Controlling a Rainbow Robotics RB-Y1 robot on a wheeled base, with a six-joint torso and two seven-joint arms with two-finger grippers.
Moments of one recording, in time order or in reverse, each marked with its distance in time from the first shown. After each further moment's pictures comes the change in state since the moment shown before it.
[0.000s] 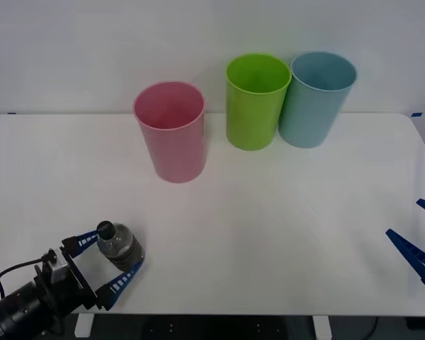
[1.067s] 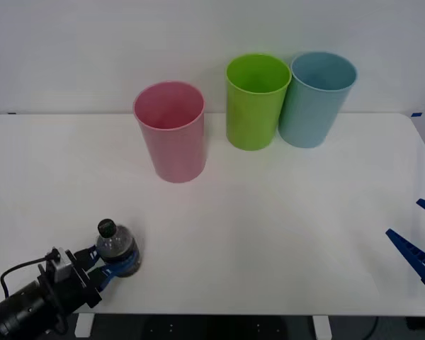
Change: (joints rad) right arm 0.000 0.000 0.000 0.000 0.000 0.000 0.000; left arm -0.005 -0.023 0.012 0.000 -0.016 0.003 -0.001
